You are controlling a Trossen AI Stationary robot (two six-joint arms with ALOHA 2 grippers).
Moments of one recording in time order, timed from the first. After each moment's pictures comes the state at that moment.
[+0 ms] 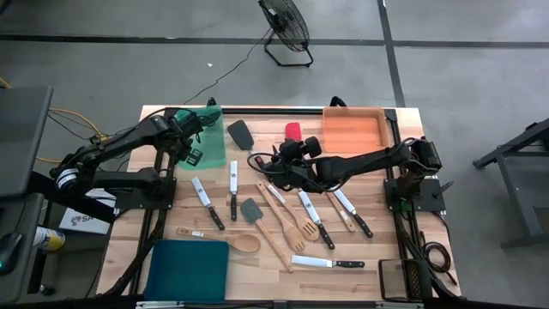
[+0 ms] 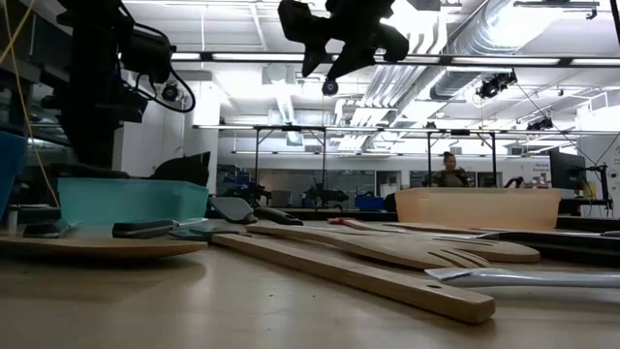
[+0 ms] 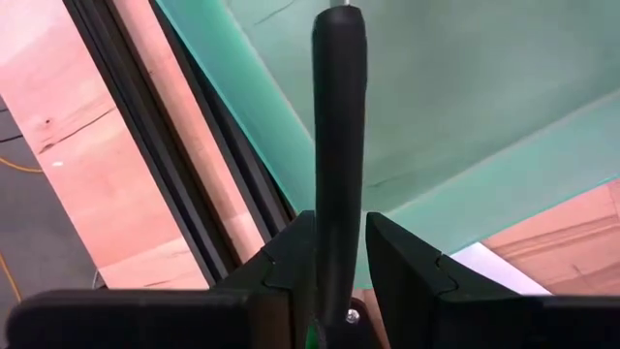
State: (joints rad) left arm 0.70 1.03 0.79 -1.21 -0.27 -0.42; right arm 0.11 1.80 1.46 -0.42 1.03 0.68
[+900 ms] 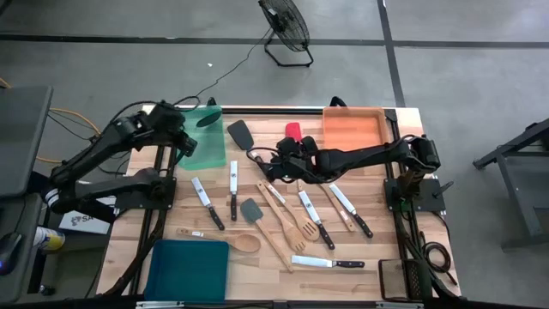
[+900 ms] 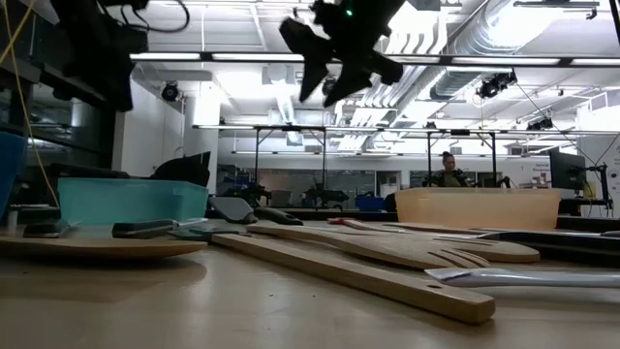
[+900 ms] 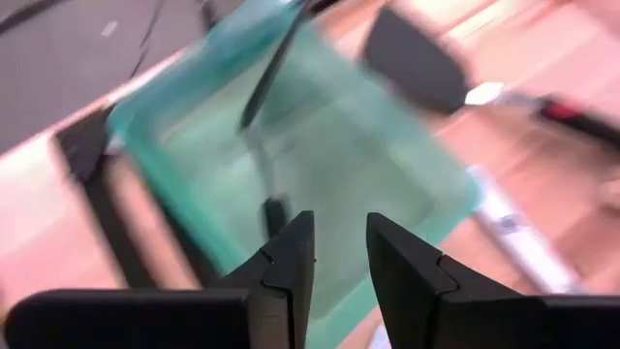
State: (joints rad) left arm 0.70 0.74 0.93 -1.09 -0.19 -0.23; right arm 0.04 1.80 1.46 -0.54 0.72 0.75
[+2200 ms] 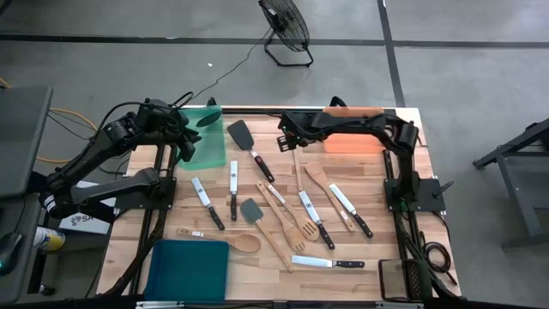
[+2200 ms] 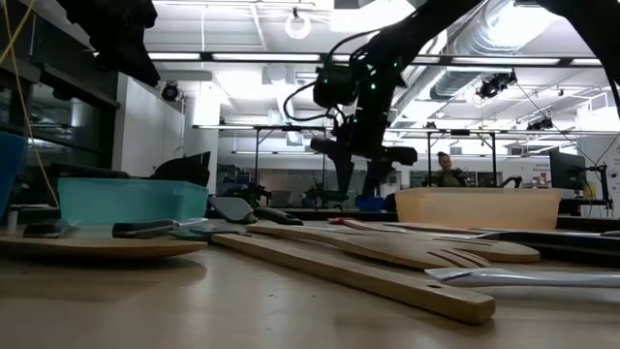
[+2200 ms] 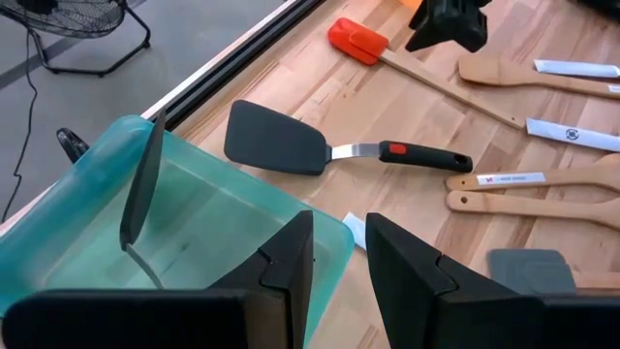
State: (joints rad) left arm 0.70 0.68 0.93 -0.93 0.10 -0.03; right arm -0.40 1.99 1.46 -0.69 0.18 0.80
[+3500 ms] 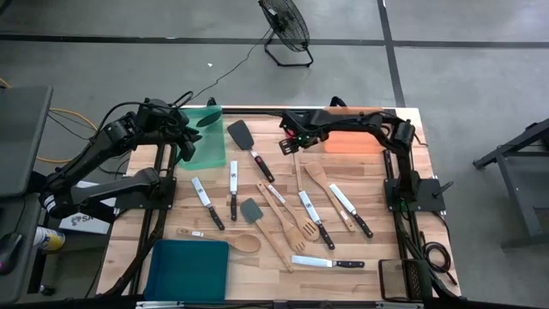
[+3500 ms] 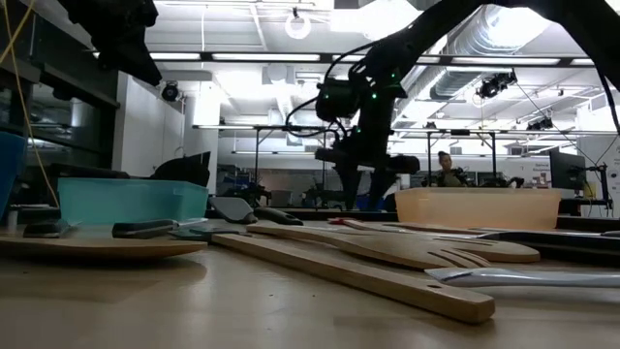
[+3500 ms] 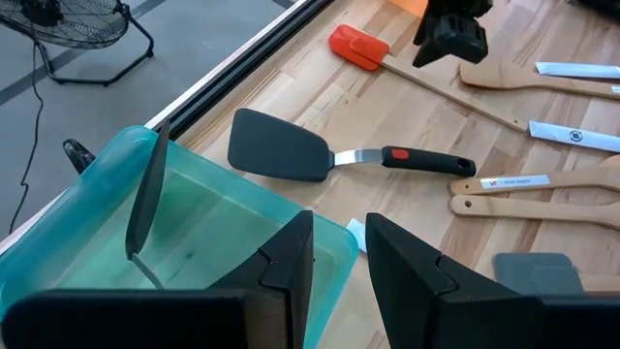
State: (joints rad) left arm 0.70 0.68 0.93 -0.91 0.09 -0.01; right arm -0.43 2.03 1.46 -0.74 0.08 0.72
